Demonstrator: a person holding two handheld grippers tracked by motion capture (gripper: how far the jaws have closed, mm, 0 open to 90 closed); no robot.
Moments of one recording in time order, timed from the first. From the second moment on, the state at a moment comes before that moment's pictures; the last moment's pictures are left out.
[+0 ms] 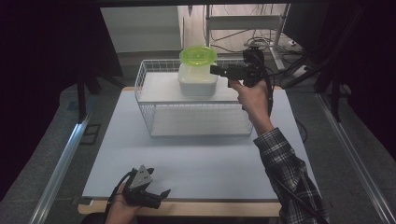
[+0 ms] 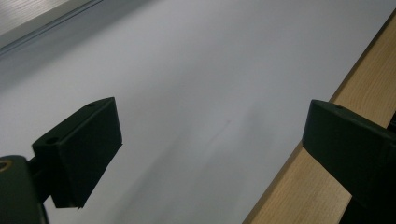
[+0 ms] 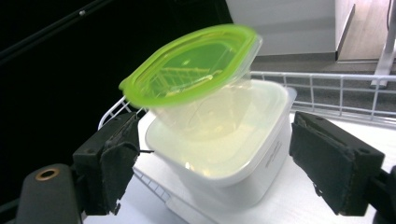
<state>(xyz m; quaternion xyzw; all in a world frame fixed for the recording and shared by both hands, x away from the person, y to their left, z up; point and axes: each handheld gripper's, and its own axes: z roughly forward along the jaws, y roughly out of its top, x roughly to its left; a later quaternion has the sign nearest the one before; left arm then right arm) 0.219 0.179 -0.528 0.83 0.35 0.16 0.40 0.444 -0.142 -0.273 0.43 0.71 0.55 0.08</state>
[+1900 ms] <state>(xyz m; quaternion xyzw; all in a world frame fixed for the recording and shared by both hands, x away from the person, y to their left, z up) 0.219 0.177 -0.529 0.84 0.34 0.16 0.39 0.361 -0.133 -0.362 0.31 0.81 0.48 0.12</state>
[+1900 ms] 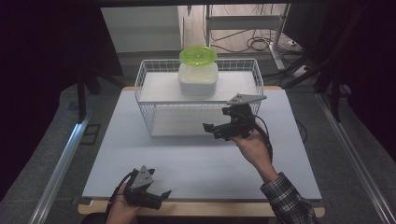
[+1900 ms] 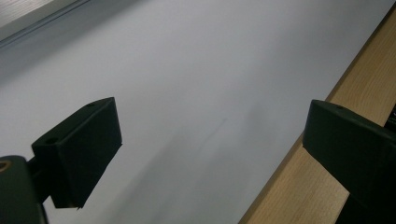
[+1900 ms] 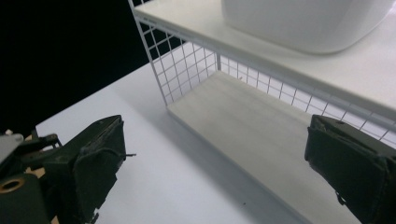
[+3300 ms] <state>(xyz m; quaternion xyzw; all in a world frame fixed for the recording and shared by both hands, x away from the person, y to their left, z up) 0.219 0.176 -0.531 0.84 0.34 0.15 0.39 0.312 -0.158 -0.455 0.31 0.84 0.42 0.16</state>
